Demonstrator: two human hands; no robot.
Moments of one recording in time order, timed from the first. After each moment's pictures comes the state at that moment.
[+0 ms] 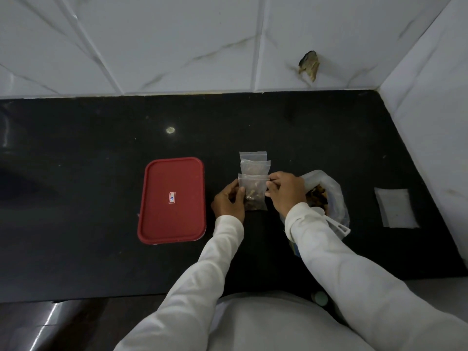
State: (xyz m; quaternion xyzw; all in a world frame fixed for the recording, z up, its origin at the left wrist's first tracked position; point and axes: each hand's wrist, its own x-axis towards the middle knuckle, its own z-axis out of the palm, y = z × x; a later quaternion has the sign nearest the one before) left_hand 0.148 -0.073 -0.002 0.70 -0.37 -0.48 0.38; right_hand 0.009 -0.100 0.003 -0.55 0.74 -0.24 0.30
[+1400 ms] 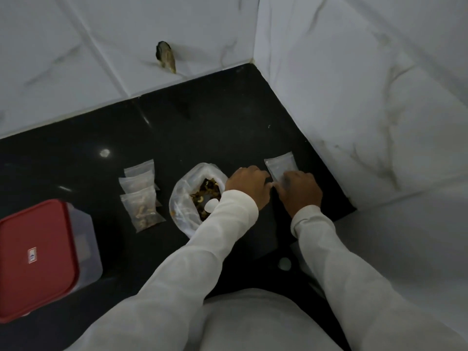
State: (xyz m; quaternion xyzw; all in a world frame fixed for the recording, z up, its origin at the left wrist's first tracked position) left_hand -0.109 -0.065 0.070 0.43 -0.87 -0.25 -0.07; right_hand -0.241 0.001 -0.003 -0.48 0.87 -0.06 0.06
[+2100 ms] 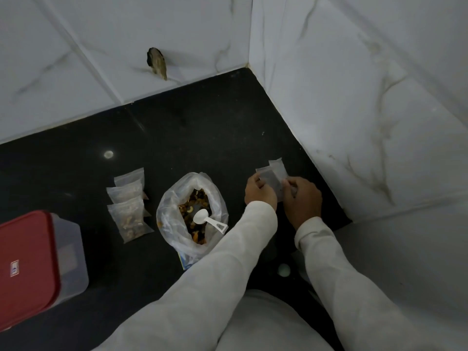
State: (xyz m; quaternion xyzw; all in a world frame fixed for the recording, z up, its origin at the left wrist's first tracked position) left_hand -0.180 -0.046 0.040 0.66 -0.35 -0.64 0.19; right_hand -0.261 0.006 0.002 -0.38 0.86 -0.30 0.17
